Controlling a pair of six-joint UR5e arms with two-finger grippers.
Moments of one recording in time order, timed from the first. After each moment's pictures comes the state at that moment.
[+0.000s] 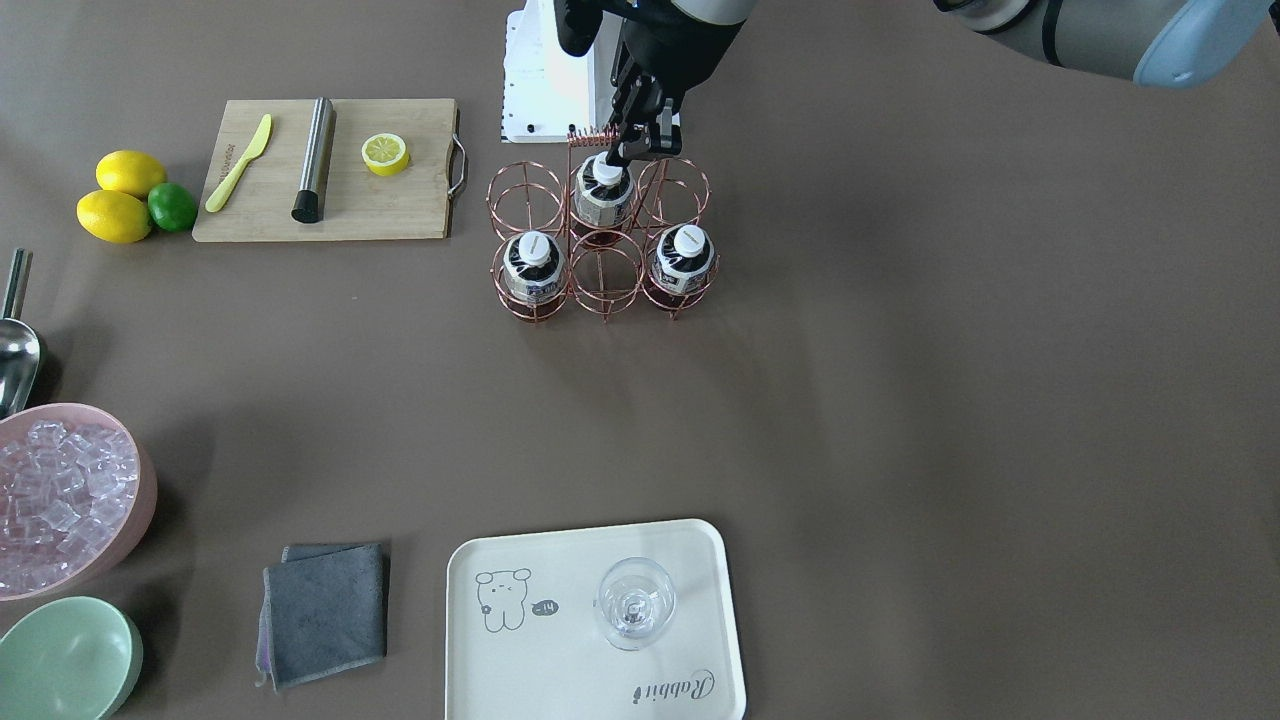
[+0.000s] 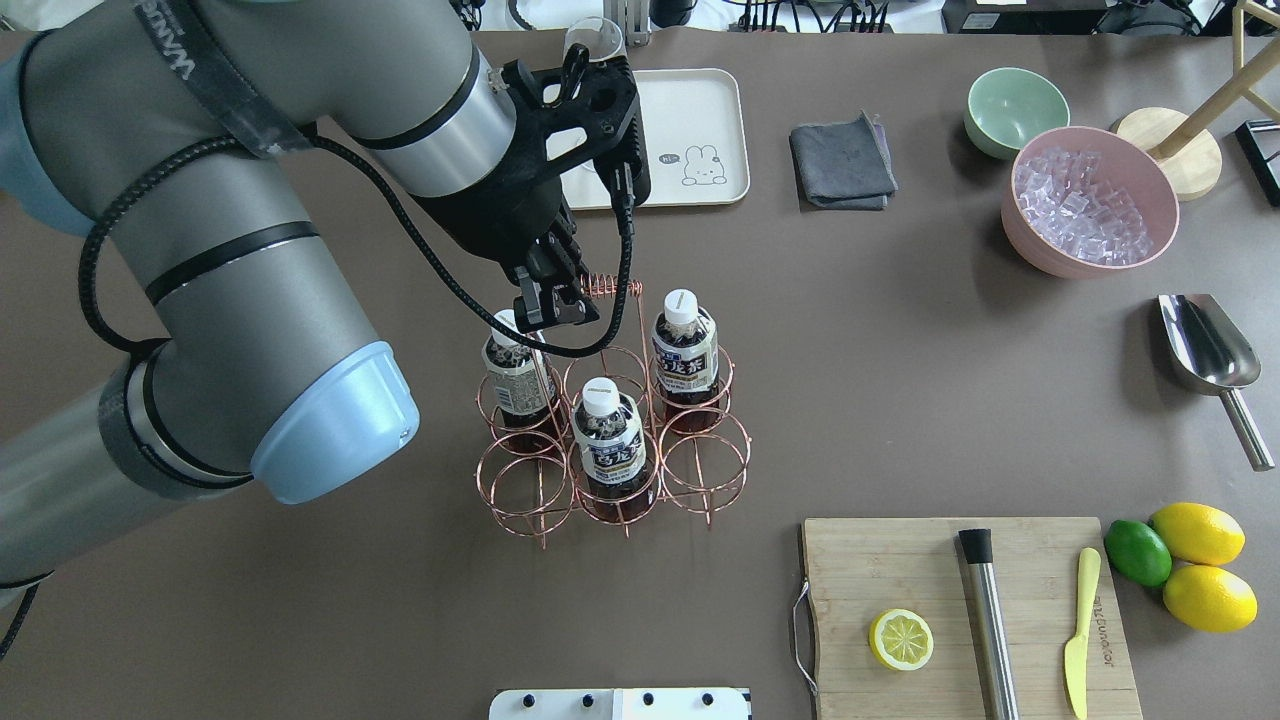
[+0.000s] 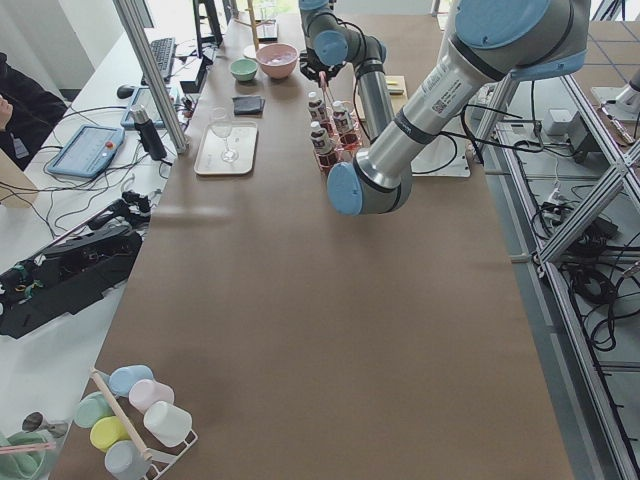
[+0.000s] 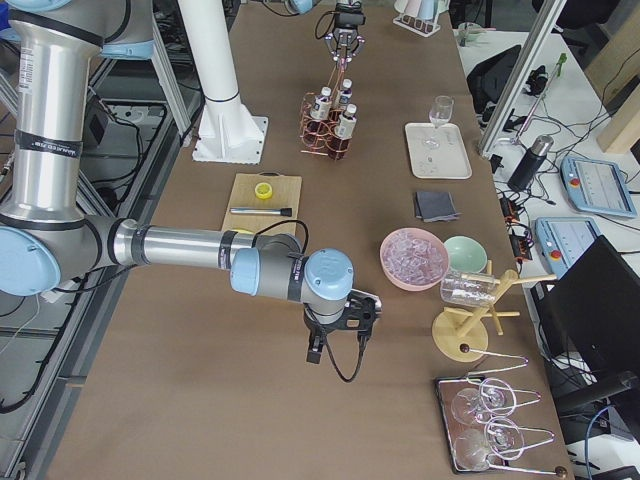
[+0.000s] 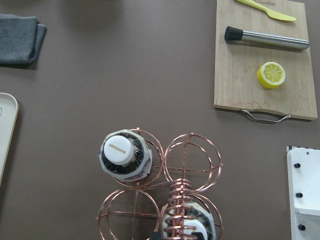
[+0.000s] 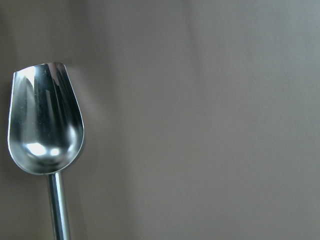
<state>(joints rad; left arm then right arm) -0.72 -2.43 -1.92 -1.34 -2.25 0.25 1.60 -1.75 1.73 -1.64 2.36 0.05</state>
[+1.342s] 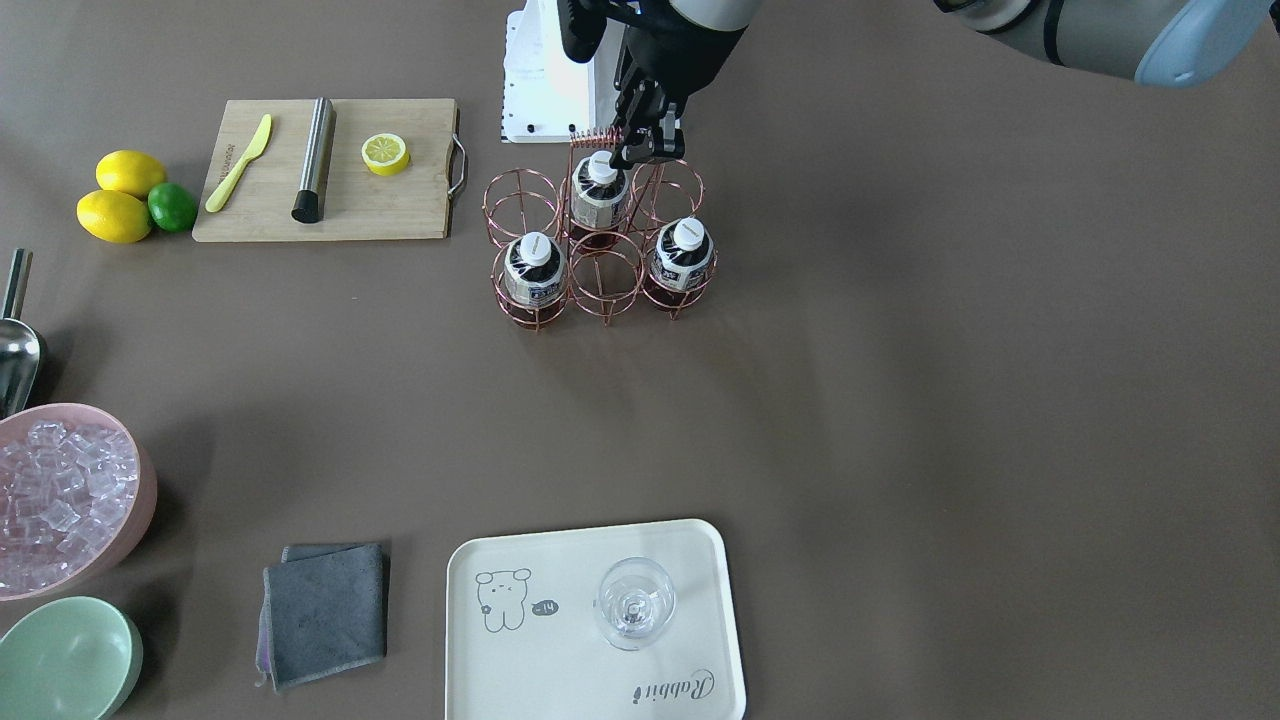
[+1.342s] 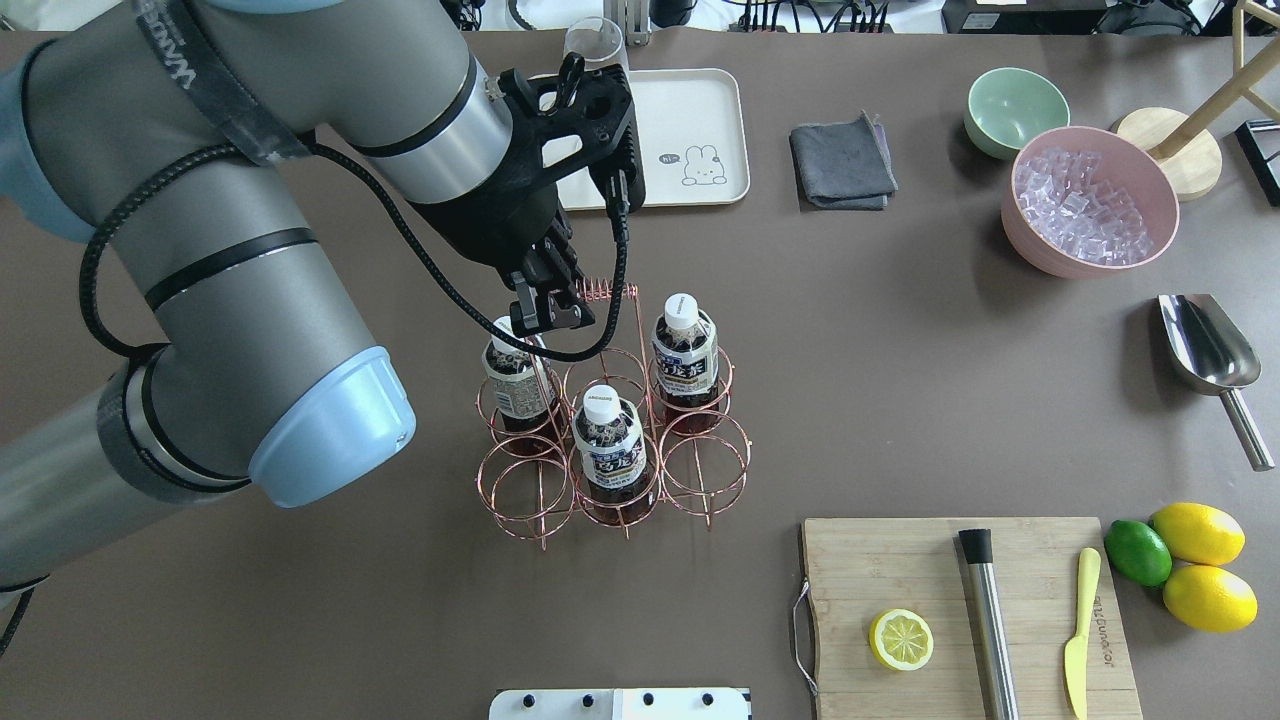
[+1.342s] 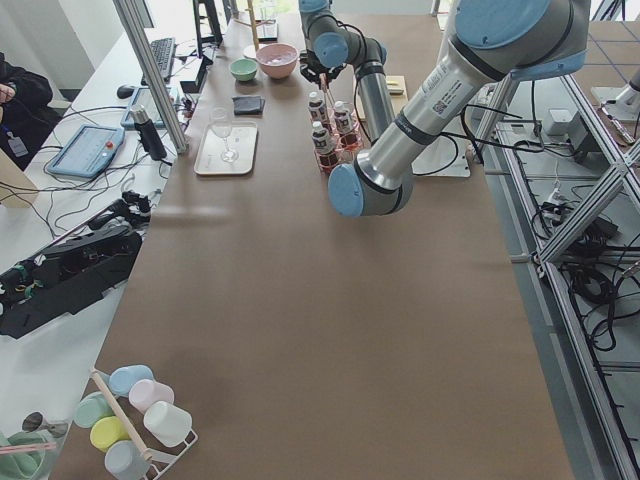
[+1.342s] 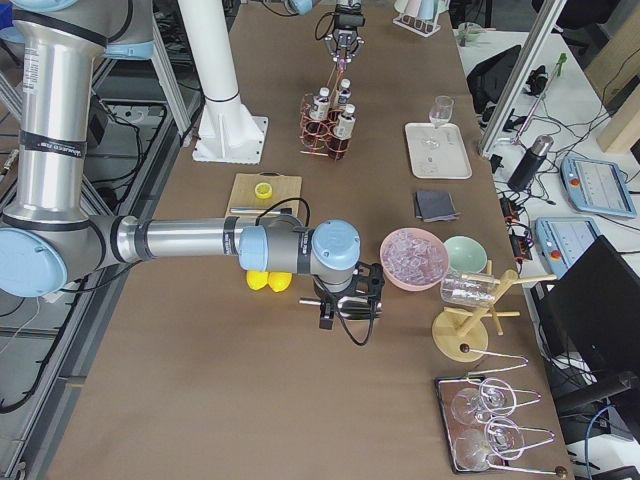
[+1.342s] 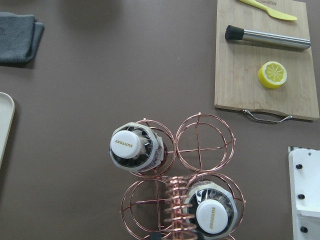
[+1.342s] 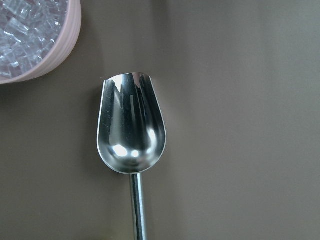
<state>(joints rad) -0.72 -2.42 -1.92 -1.35 -2.25 0.25 1.56 -1.74 1.81 -1.65 2.46 0.08</state>
